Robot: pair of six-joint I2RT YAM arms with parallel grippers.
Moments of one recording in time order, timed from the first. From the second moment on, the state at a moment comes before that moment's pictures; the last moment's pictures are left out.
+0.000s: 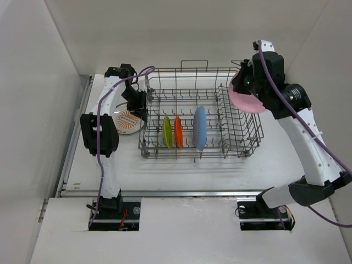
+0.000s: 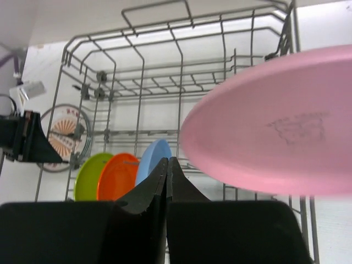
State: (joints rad) left arm -0.13 2.08 2.00 -1.38 0.41 0.00; right arm 0.48 1.41 1.88 -0.91 0.26 0.42
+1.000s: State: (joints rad) left arm -0.14 2.09 2.02 -1.39 0.37 -0.02; right arm 0.32 1.48 1.67 -0.95 0.00 0.32
